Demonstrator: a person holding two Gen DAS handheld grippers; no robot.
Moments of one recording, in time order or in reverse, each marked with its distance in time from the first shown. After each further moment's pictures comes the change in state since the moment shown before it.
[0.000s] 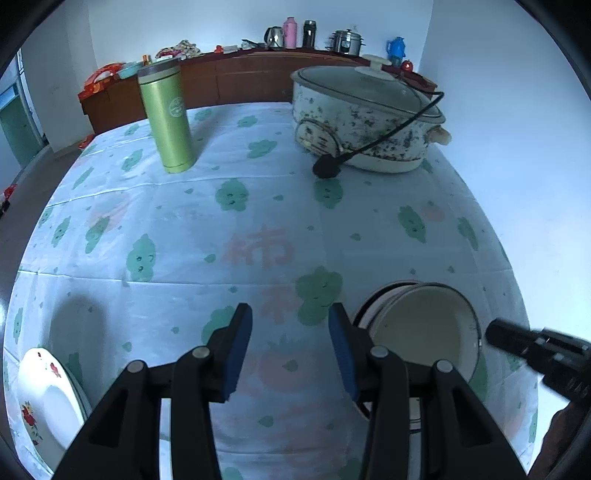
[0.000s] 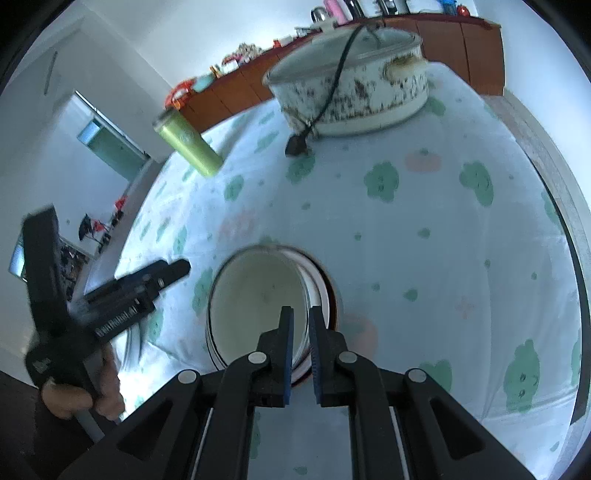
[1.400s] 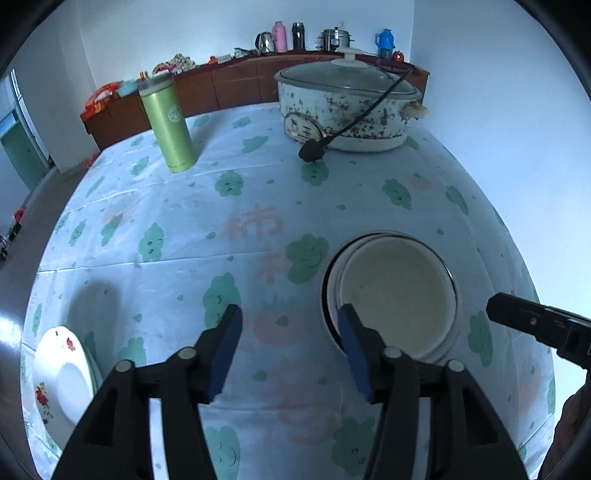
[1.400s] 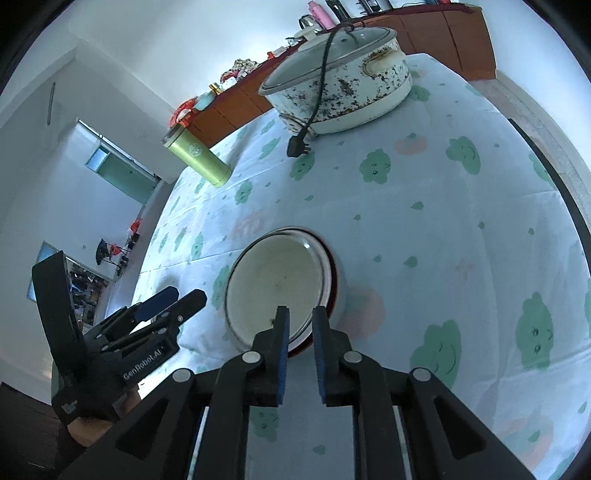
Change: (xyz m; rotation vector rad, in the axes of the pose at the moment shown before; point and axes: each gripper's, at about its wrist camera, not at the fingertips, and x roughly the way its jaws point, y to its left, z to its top) left arm -0.033 -0.027 -0.044 0.085 -0.025 0.063; right arm -0.021 -0.010 -0.034 0.088 -0.036 0.082
